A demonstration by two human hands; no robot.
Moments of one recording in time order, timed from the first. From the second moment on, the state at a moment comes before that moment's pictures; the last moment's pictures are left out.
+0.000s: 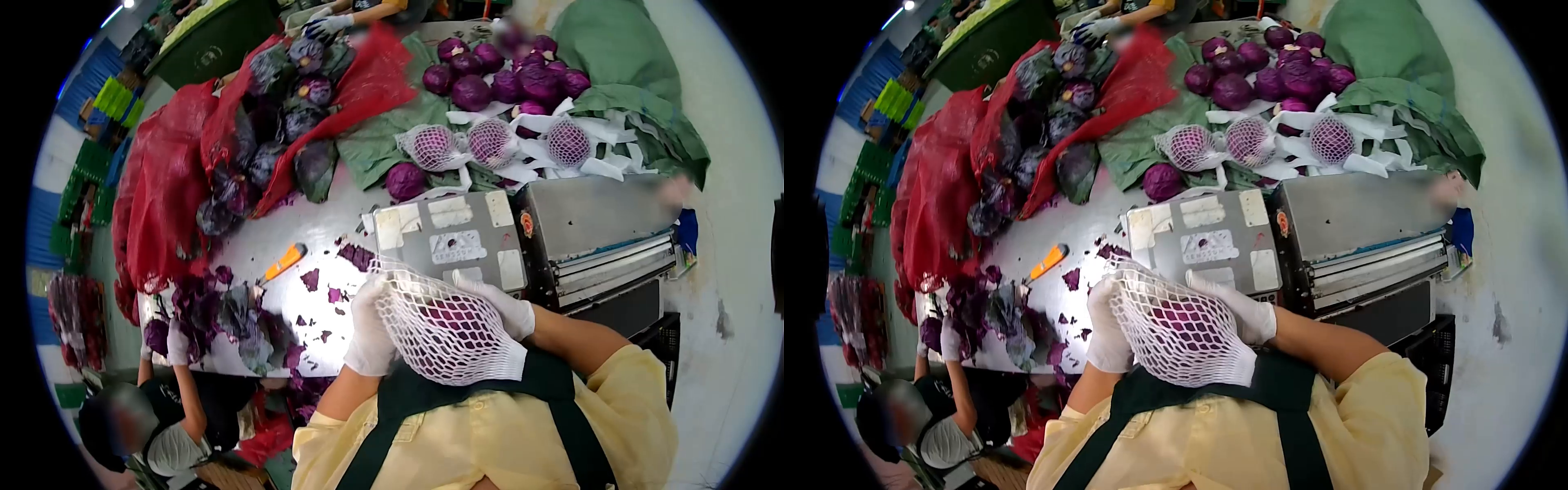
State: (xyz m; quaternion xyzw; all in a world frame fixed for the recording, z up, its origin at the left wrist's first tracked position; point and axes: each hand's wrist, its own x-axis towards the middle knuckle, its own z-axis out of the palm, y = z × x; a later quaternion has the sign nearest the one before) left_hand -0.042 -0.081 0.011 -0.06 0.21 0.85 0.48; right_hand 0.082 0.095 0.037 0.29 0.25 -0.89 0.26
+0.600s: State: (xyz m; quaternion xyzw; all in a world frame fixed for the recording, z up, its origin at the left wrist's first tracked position) left_hand -0.140 0.085 -0.008 0.06 0.57 0.72 0.39; right_hand 0.028 0.454 -0.022 0.30 0.69 -0.65 -0.05
